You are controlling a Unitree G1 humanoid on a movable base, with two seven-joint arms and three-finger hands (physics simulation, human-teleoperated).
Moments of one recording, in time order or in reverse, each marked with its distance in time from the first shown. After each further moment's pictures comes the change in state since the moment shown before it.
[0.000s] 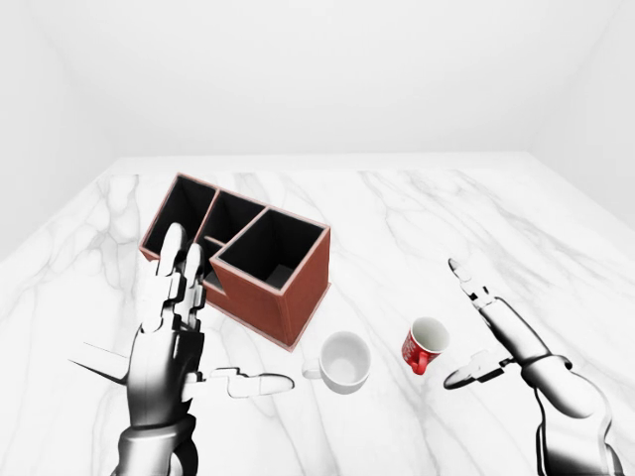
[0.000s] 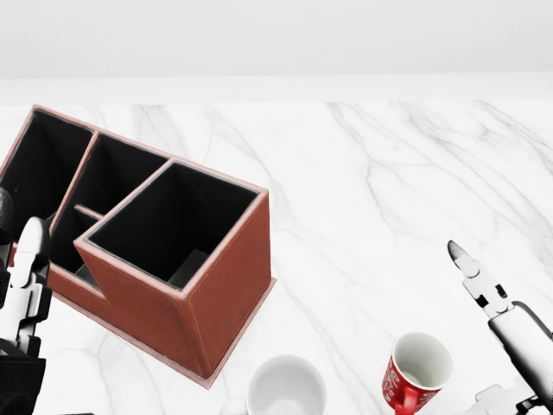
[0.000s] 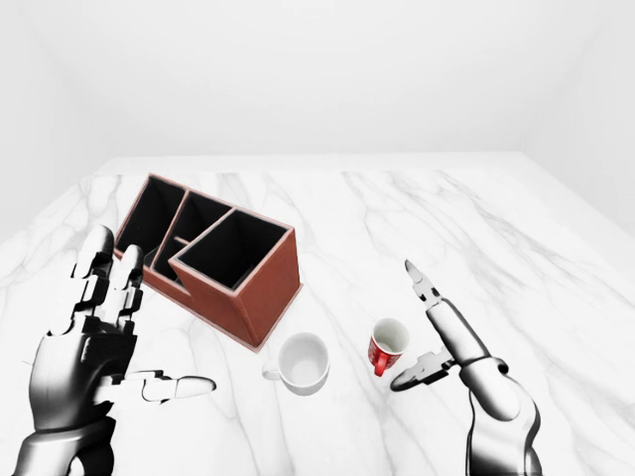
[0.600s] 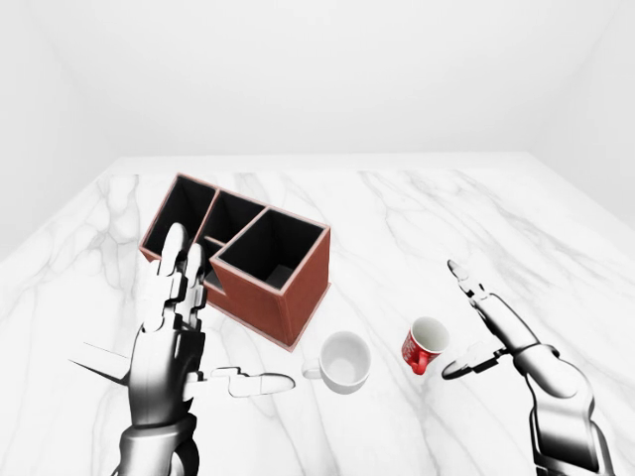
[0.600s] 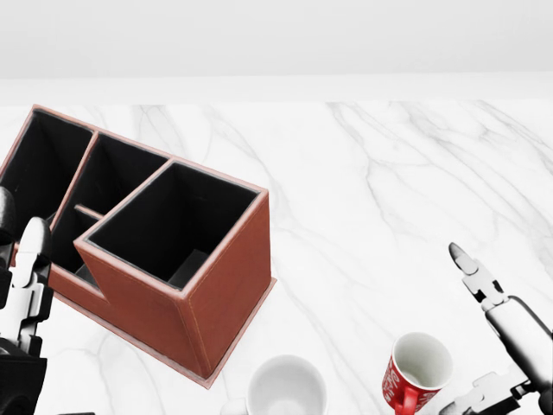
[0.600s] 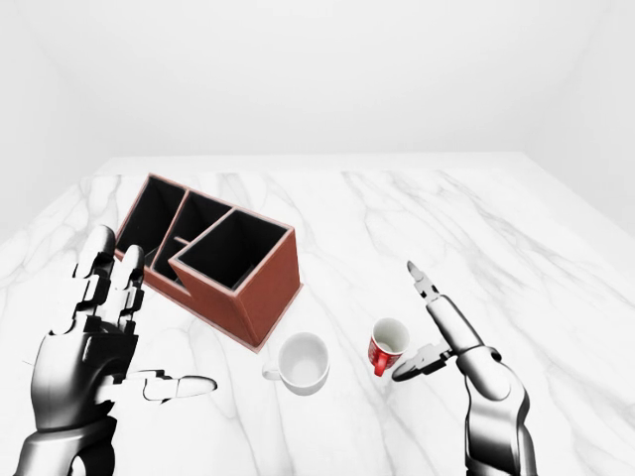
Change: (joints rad) left arm -0.002 0.003 -0.005 0.003 0.003 0.000 0.005; right arm -0.072 -0.070 0.022 0.192 0.026 0.000 -0.064
